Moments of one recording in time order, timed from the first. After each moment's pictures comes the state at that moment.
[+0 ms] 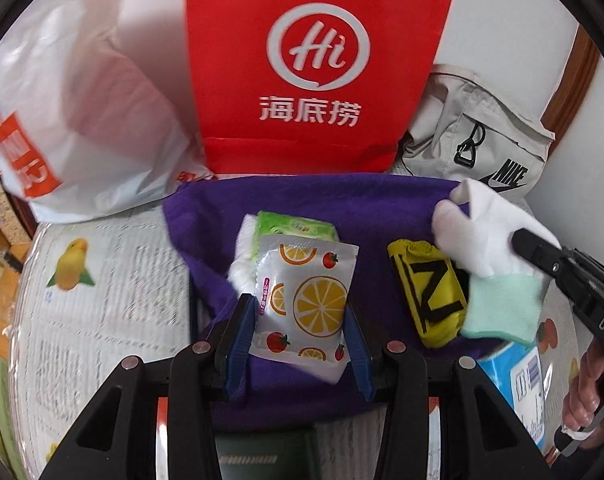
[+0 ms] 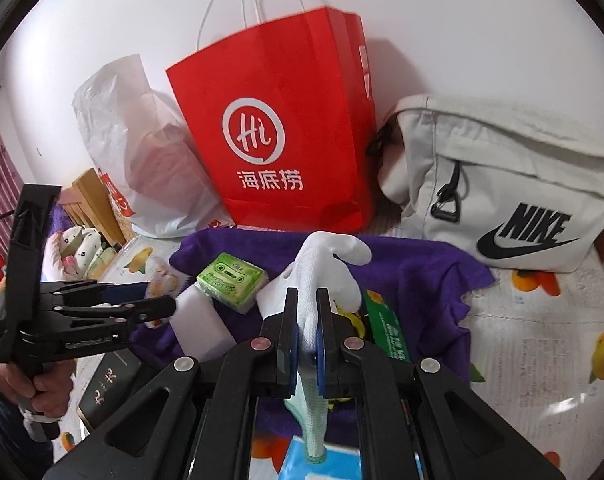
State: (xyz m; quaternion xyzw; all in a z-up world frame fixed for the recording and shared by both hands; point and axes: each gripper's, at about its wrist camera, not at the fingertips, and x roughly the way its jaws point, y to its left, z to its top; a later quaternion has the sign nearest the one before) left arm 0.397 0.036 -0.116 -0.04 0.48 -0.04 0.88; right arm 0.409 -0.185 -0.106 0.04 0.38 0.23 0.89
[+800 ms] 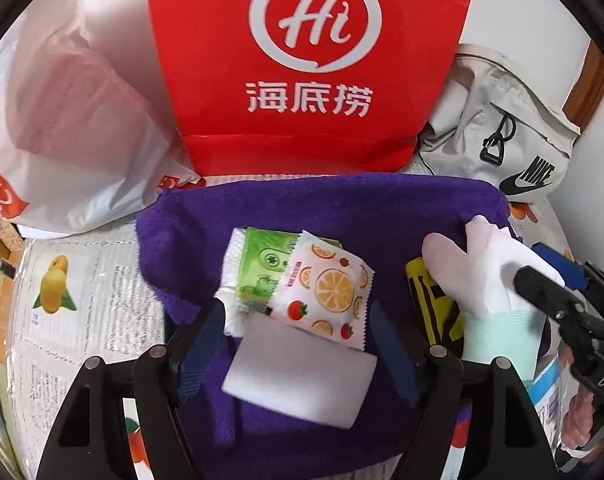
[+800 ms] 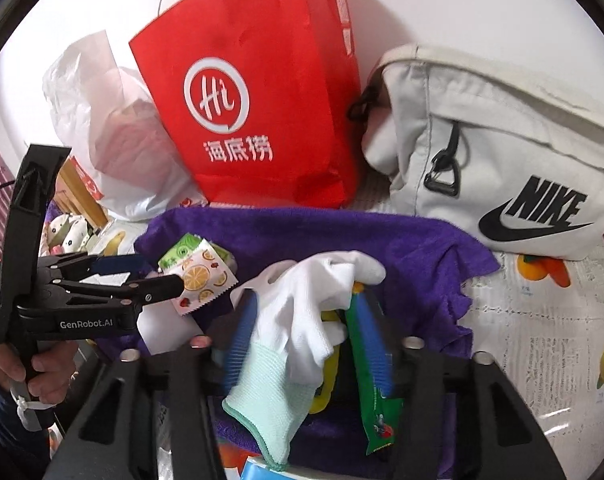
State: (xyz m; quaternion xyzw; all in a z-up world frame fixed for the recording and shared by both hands) left arm 0.432 0.027 -0.136 -0.02 0.50 -0.02 0.87; right arm 0.437 -0.189 -0.136 0.03 0.42 0.21 0.88
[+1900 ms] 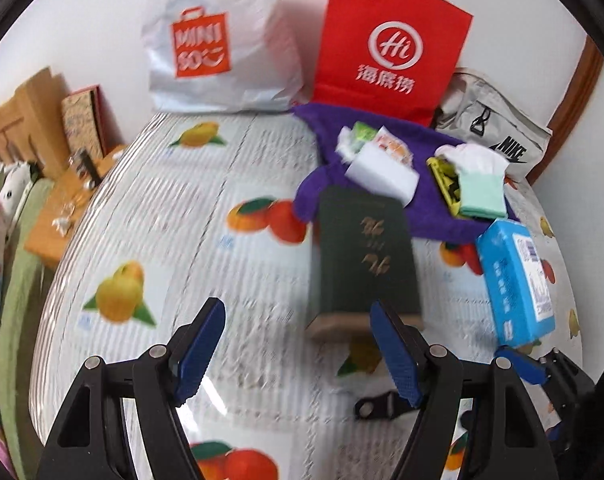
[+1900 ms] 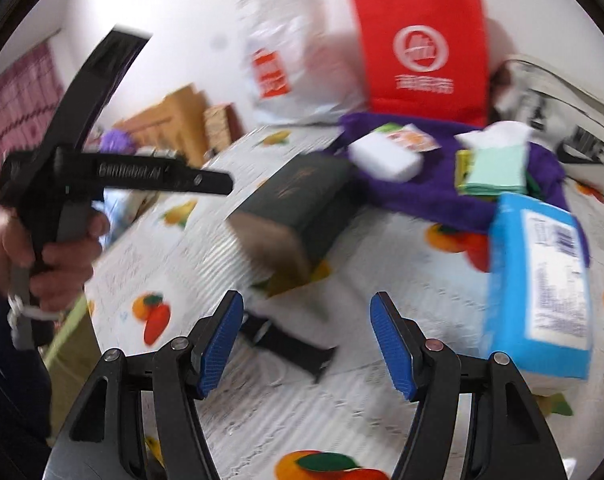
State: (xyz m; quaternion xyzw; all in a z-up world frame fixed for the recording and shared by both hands) left arm 0.200 0.118 -0.117 -0.09 0.48 0.03 0.87; right arm 0.175 -0.096 -0.143 -0.03 0.41 0.34 0.85
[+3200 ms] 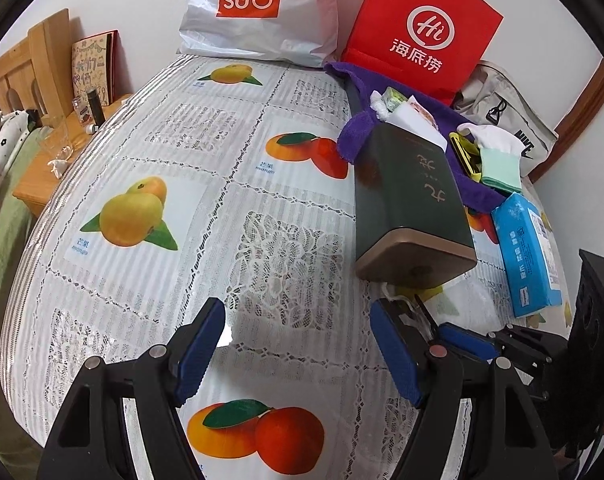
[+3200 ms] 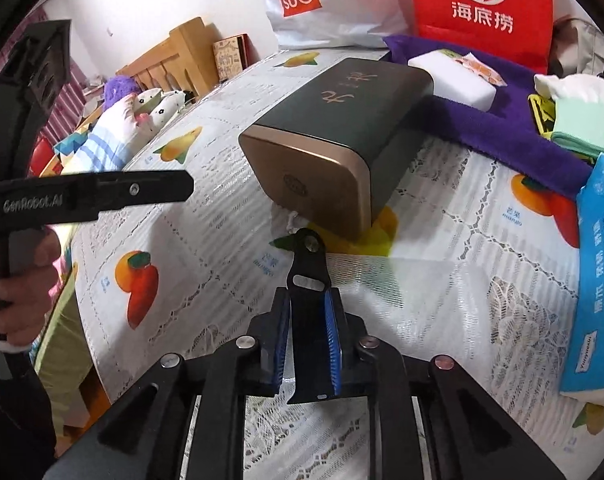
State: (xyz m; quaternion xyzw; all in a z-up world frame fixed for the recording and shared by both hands) left arm 0.166 0.157 -0.160 -0.14 0.50 0.02 0.85; right arm 0.195 -0.039 -0.194 -0.06 0.50 0.35 0.79
